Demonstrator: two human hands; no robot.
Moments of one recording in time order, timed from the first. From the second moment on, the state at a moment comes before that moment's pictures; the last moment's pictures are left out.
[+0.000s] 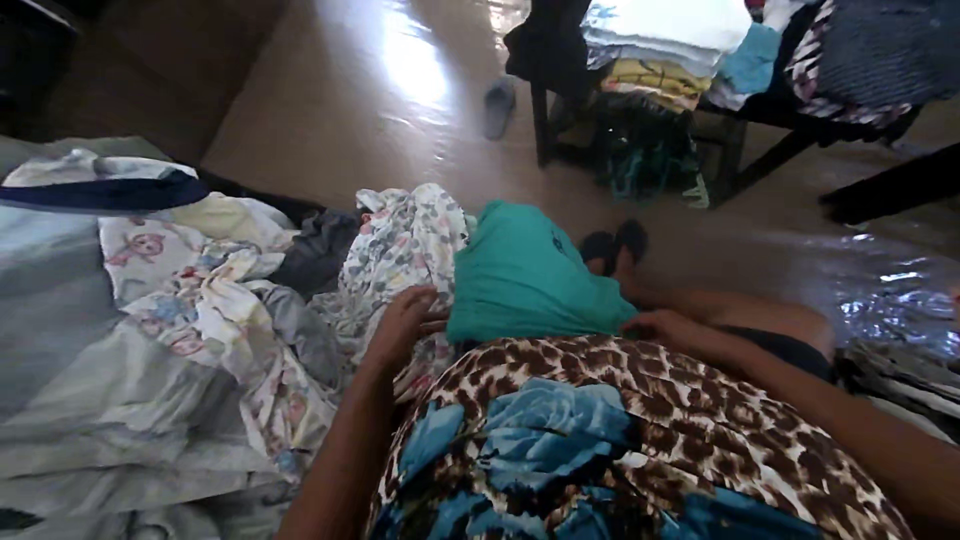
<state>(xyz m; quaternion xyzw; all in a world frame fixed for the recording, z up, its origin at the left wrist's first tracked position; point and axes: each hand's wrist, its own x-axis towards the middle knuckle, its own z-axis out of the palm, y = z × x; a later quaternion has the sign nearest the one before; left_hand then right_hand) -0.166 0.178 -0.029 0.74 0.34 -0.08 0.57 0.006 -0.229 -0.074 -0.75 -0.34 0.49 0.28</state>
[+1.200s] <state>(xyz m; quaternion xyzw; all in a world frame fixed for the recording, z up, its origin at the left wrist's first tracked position) -0.102 0.218 0.070 0.68 0.01 0.16 0.71 0.021 -0.183 -0.002 -0.75 -0.58 -0.04 0.33</state>
